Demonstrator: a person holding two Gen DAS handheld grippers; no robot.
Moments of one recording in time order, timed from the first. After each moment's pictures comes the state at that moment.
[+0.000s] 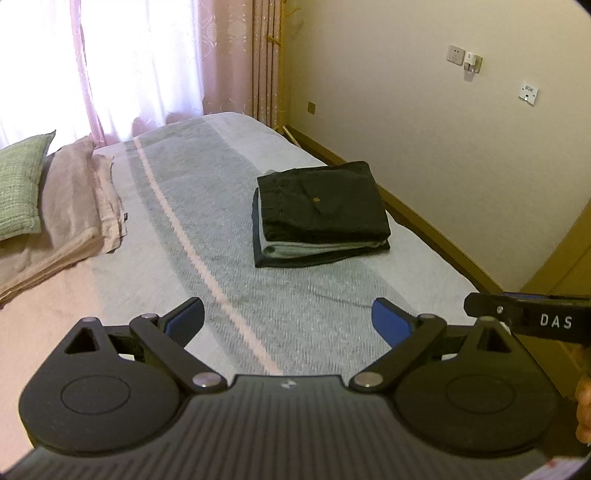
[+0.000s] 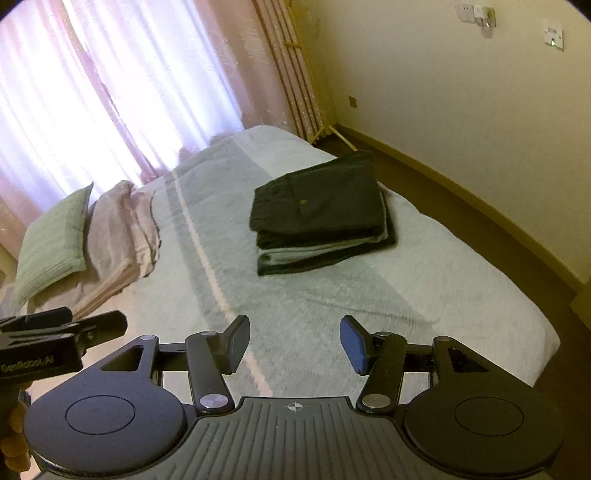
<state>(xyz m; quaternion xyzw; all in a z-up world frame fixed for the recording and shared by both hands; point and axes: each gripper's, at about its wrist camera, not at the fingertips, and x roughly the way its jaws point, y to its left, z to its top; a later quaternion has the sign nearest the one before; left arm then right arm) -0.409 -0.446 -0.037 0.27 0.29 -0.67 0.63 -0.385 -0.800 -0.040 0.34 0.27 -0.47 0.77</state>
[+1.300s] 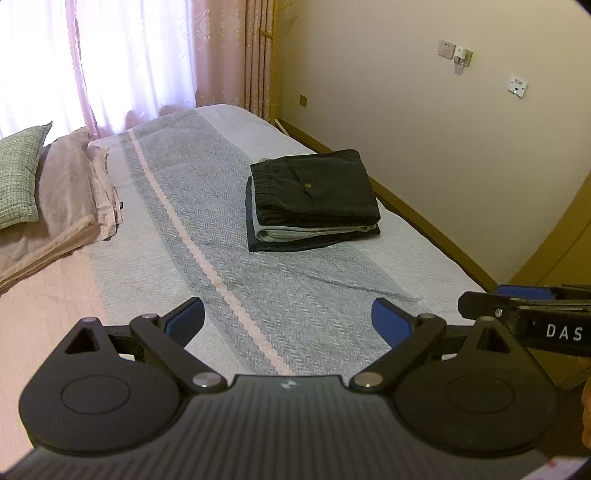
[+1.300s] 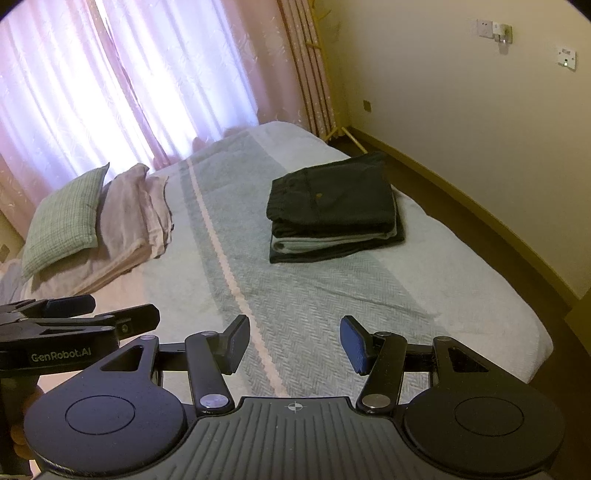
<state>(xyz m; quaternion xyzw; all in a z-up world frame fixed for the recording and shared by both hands) -0.408 -0.423 -0.039 0.28 0.30 -0.67 0.62 -0.375 -0.765 -0.035 0.32 0.29 -0.46 0.78</state>
